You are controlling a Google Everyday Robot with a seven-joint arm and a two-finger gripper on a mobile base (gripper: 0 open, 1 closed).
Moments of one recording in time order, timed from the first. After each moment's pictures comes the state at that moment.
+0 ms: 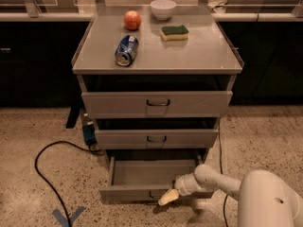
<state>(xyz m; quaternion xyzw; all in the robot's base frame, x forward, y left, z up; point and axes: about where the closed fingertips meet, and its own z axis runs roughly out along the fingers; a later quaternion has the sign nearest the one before) 0.563 -0.092 0.183 -0.39 0.85 0.29 0.20</state>
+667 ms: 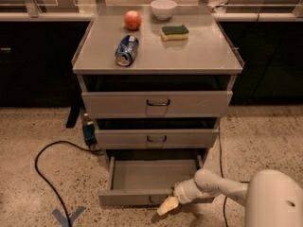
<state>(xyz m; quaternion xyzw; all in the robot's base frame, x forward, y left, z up) 0.512 -0.083 0.196 -0.40 0.85 0.32 0.17</state>
